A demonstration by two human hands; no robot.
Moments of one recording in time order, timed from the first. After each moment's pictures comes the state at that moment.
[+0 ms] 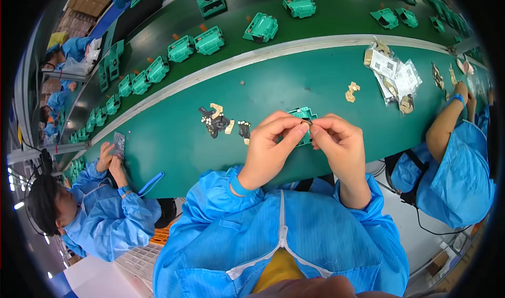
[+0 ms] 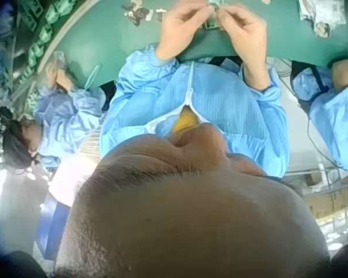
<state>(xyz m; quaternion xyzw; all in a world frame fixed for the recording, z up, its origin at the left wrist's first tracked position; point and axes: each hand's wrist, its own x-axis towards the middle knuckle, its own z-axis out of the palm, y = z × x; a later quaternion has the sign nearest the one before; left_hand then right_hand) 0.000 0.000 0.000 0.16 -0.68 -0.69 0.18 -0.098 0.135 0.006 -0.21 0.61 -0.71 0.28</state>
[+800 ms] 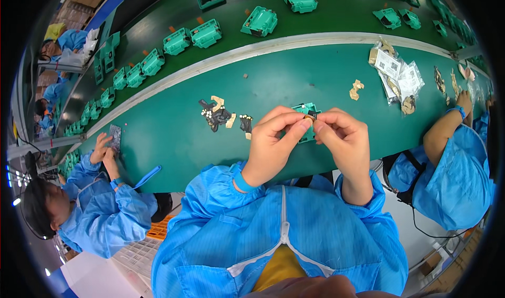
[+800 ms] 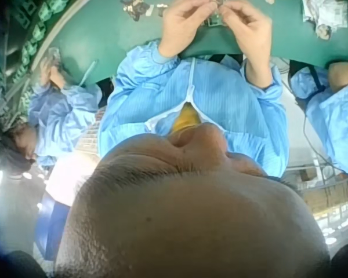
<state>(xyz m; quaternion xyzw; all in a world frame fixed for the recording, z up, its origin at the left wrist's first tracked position) -0.010 0.005 -0.007 0.15 -0.66 -0.70 0.24 -0.112 0.135 0.008 -0.20 0.61 -0.70 0.31</state>
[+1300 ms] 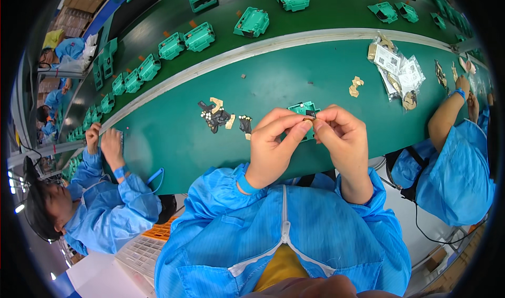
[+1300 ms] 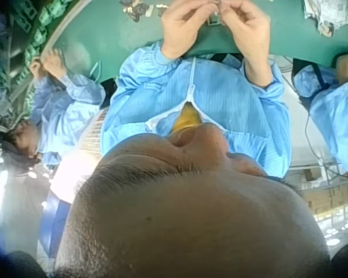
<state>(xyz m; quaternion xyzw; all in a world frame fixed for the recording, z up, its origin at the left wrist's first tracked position) -0.017 0.015 -0.006 0.15 -0.68 -0.66 0.27 -0.116 0.138 0.008 -0.18 0.57 -0.73 0.32</state>
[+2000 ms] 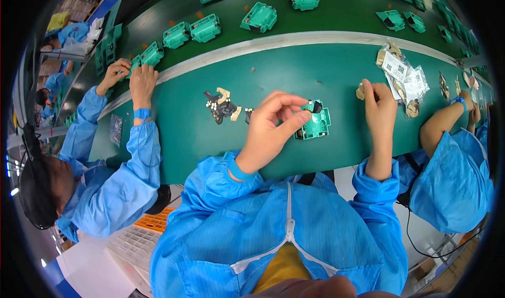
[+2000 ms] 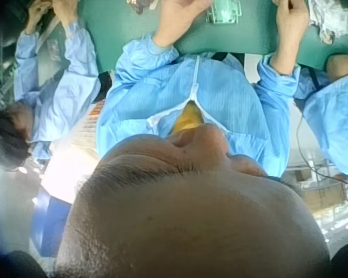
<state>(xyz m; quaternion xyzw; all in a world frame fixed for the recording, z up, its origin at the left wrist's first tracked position) -0.028 -0.010 -0.007 0.18 -0.64 -0.72 0.20 -0.223 0.159 -0.044 -0.22 0.88 -0.42 0.02</state>
